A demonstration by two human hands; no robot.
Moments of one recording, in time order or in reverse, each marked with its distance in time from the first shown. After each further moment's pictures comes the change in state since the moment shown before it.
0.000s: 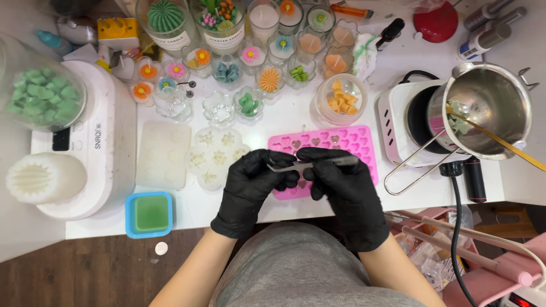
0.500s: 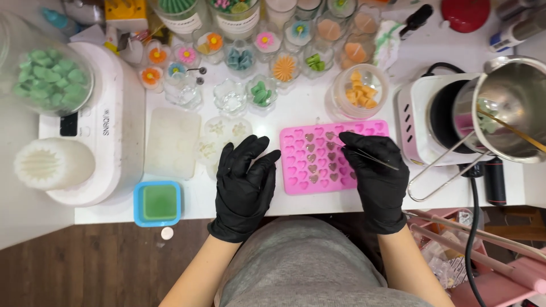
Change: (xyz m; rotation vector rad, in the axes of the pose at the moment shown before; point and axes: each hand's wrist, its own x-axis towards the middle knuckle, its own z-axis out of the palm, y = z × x) left_hand -0.019 0.004 -0.014 1.309 0.285 0.727; right_hand 0.015 0.022 -0.026 -0.175 0.172 -0.279
